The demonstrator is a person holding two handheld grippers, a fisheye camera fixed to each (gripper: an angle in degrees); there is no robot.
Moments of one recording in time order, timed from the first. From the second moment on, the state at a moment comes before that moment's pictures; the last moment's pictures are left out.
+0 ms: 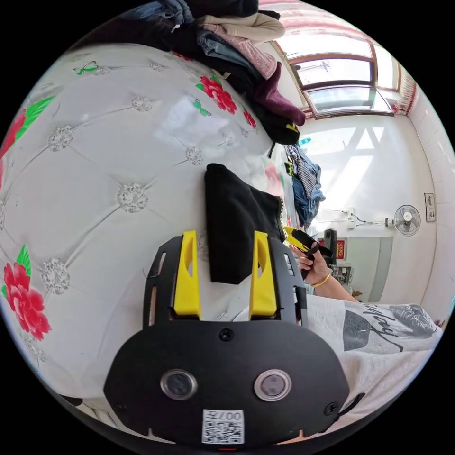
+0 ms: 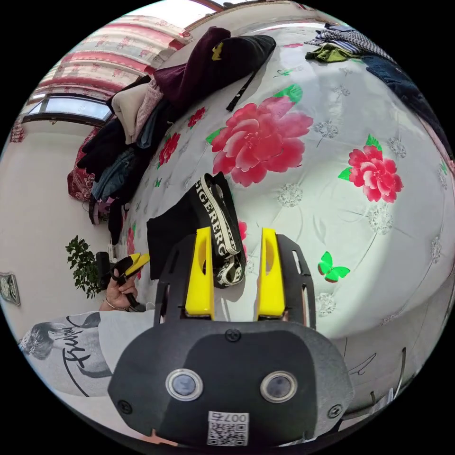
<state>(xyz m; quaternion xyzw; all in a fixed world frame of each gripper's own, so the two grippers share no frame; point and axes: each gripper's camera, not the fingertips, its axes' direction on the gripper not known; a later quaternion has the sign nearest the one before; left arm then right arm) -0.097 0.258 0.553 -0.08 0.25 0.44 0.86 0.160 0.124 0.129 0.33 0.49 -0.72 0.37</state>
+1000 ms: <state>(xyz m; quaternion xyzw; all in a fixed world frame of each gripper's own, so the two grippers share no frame) 0.135 0.118 0.515 0.03 0.25 0.40 0.88 -0.062 0.252 0.271 0.22 0.49 -0.79 0.31</state>
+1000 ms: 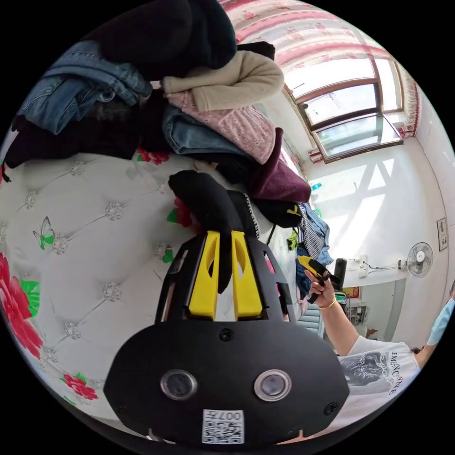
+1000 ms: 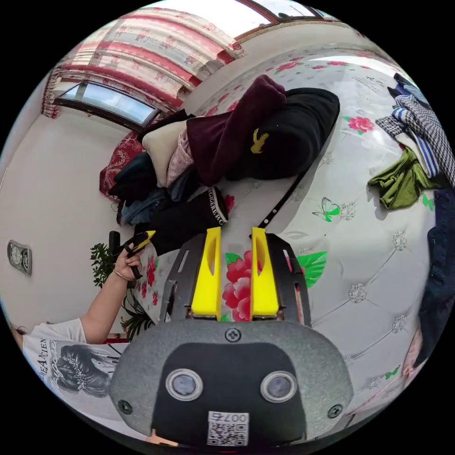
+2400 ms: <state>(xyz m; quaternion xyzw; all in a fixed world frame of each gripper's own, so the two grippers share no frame) -0.406 0.102 0.464 0.03 0.36 0.15 0.92 0.036 0.072 0.505 -0.08 0.62 -0.74 0.25</state>
